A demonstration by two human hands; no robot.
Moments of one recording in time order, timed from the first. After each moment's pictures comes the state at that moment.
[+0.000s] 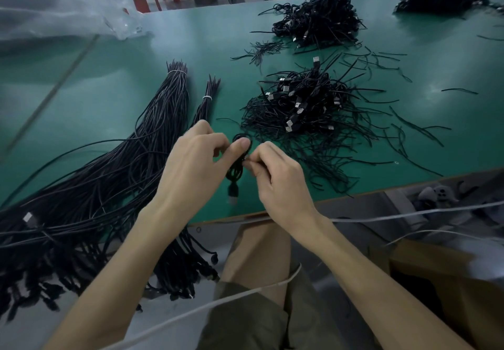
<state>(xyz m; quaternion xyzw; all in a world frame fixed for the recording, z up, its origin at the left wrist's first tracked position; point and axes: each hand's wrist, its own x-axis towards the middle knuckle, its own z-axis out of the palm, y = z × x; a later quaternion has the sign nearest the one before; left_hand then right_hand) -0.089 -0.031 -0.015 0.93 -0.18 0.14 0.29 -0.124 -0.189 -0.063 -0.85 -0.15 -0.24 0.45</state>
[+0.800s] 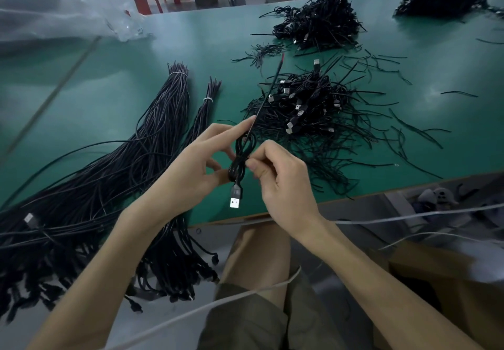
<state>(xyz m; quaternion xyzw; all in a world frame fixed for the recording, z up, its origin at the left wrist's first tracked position) -0.081 -0.012 -0.019 0.83 -0.33 -0.04 0.44 -0.132 -0.190 -0.048 -0.81 -0.14 -0.22 0.53</state>
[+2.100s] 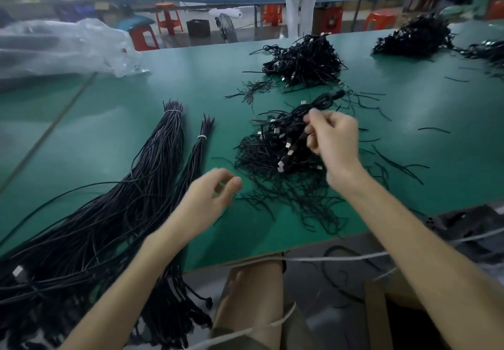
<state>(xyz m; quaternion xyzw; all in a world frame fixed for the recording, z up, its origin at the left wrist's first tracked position) -0.037 -0.032 -0.038 0.87 -0.22 -0.02 0.43 -0.041 -0.278 0.029 -0.71 0.13 -0.23 0.65</state>
